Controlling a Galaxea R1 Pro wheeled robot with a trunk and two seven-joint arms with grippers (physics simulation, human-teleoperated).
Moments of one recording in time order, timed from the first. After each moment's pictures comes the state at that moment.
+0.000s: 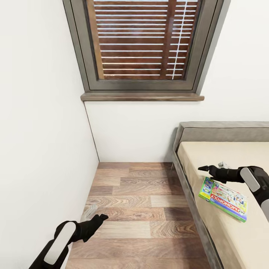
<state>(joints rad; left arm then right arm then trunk) -0.31 0.07 -0.11 -1.13 1.17 0.65 0.44 -0.93 -0.48 -0.01 -0.62 -0.62 0.91 0.37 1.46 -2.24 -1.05</state>
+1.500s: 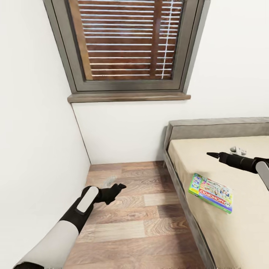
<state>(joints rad) -0.71 -0.06 -0.15 -0.75 1.10 0.65 0.27 -0.84 -0.58 -0.03 -0.96 -0.62 0.76 0.43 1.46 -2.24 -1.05</state>
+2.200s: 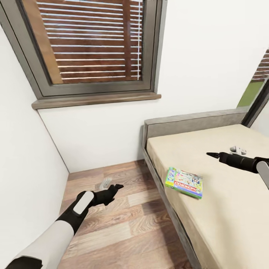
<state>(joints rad) -0.73 -0.01 -0.15 -0.60 1.09 0.60 0.01 -0.82 -0.58 -0.03 -0.99 -0.63 0.78 0.43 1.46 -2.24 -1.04</state>
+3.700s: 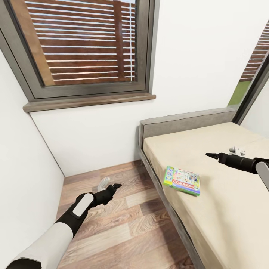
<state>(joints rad) -0.72 -0.01 -0.16 -0.59 1.09 0.50 -0.02 -0.82 -0.58 -0.03 -1.00 -0.63 0.78 0.43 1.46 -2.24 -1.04</state>
